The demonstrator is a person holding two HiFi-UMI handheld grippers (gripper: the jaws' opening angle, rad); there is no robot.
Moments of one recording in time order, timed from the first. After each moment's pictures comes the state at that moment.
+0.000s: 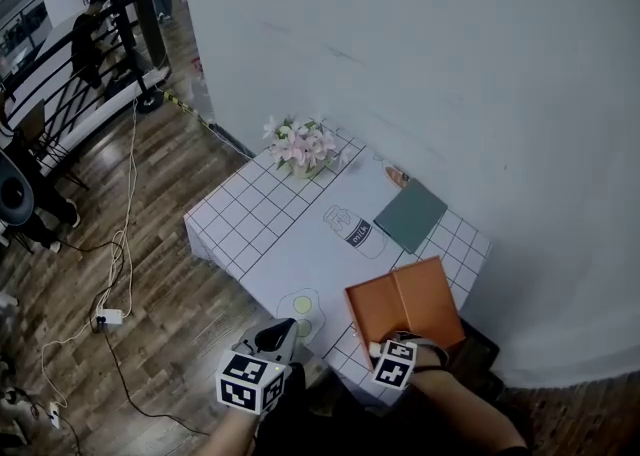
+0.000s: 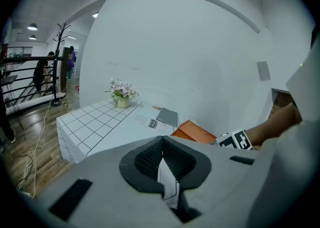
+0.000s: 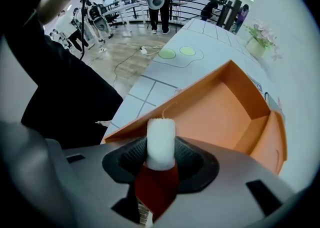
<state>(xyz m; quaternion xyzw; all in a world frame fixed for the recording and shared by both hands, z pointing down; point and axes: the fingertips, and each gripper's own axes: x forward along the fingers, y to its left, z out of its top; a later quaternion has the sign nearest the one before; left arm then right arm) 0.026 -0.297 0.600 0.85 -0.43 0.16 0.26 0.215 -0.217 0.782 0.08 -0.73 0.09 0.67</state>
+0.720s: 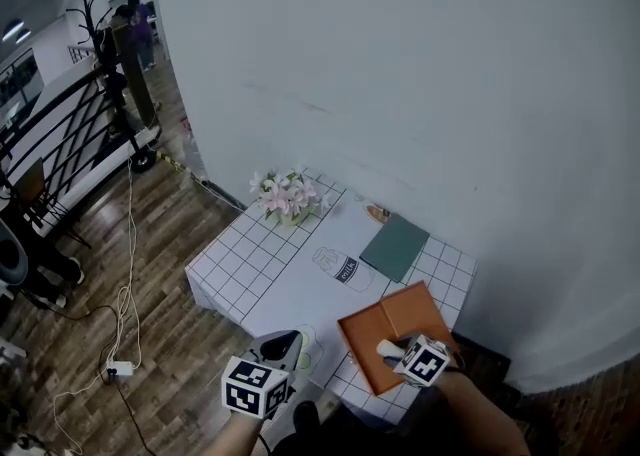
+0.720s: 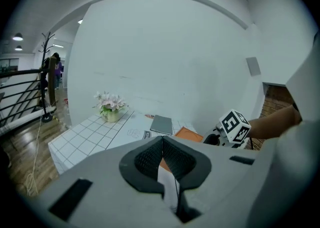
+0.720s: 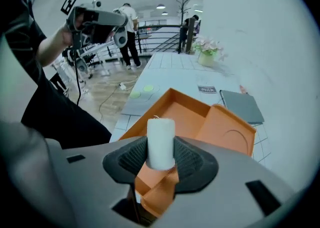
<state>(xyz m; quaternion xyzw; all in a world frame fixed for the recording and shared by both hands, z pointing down) 0.051 -0.324 0.555 0.88 -0.39 0.17 0.21 0.244 -0.276 0.703 0.24 -0.80 0.17 0.52</state>
